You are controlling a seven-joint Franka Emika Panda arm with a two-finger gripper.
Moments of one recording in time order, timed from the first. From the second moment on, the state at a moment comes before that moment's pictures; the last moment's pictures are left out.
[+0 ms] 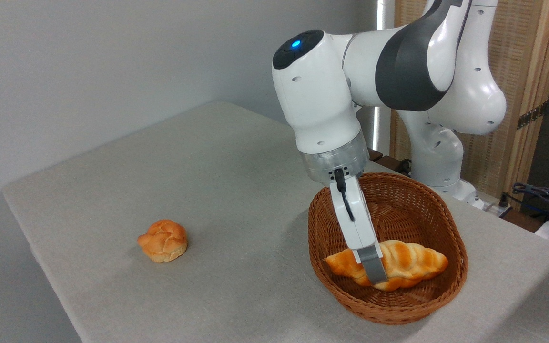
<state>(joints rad) 0.02 -0.25 0.20 -2.33 0.31 1.98 1.55</state>
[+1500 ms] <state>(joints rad) -0.03 0.05 0.00 -1.95 0.31 2.26 1.46</state>
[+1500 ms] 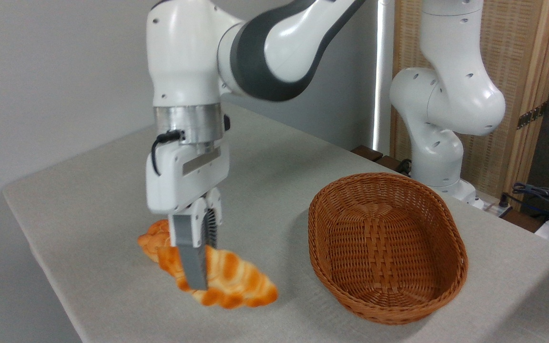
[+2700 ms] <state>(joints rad) -0.12 0.15 -0.01 -1.95 0.31 2.34 1.25</state>
